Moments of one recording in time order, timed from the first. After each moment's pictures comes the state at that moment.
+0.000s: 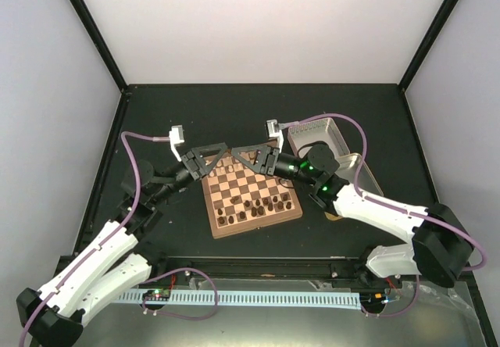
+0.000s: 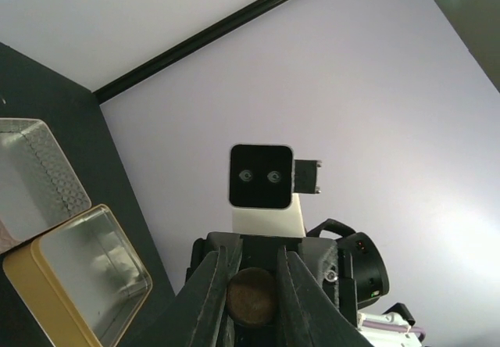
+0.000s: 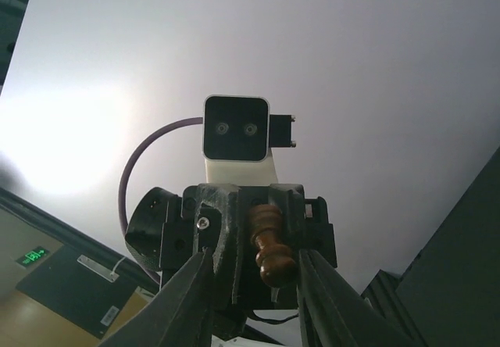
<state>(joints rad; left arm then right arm) -0.55 0.70 0.60 0.26 0.41 -1.18 0.85 1.30 0.77 0.79 -0.52 1.22</state>
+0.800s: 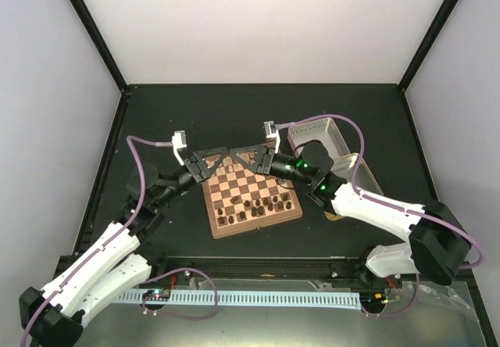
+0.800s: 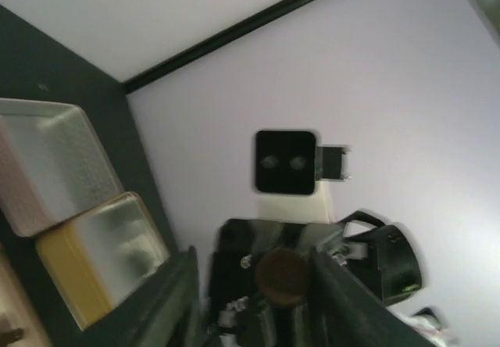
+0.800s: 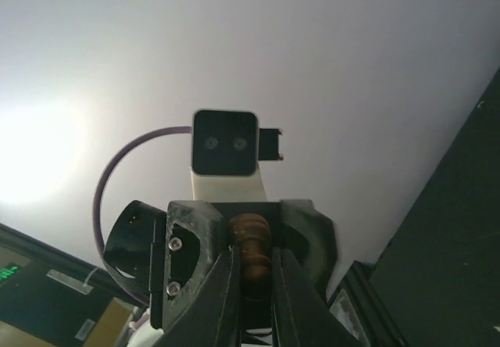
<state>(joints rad) -0.55 0.69 0.54 0.30 0.40 -1.19 0.85 1.33 0.78 0.74 -0.50 1.22</state>
